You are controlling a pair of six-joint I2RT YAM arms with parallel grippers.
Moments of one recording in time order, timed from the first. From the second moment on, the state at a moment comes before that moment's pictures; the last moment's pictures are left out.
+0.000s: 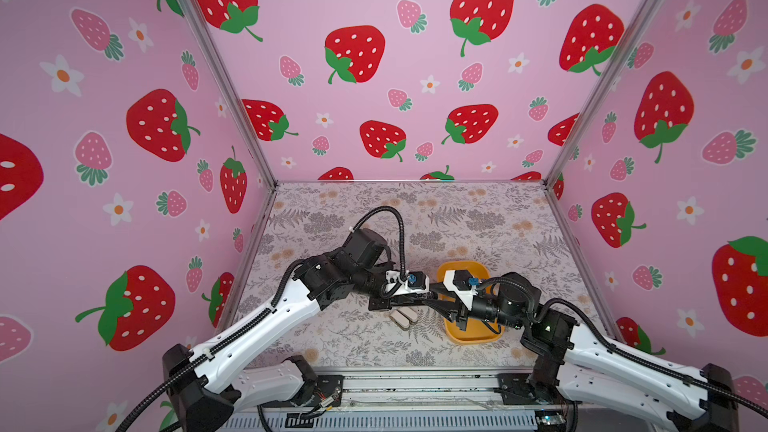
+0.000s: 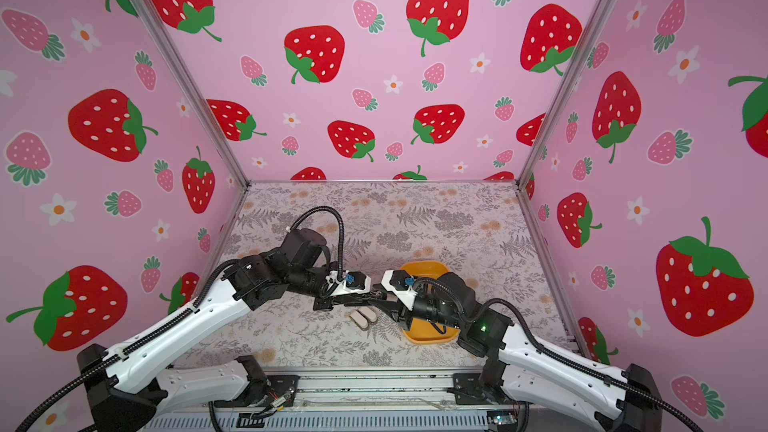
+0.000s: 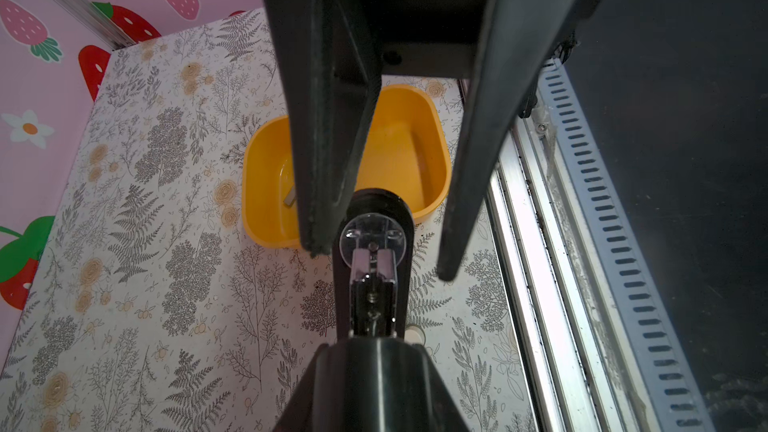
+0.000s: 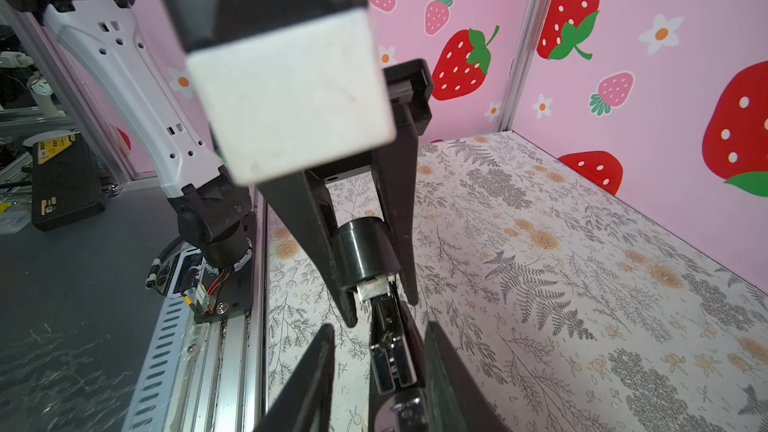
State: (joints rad) left arm -0.78 1.16 1.13 -0.82 0.49 0.80; right arm 1.09 0.82 0.56 0.11 -0.28 -0.07
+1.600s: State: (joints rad) left arm -0.77 1.14 1.23 -0.92 0.55 0.87; right arm 1.09 1.04 0.50 0.21 -0.29 -0.10
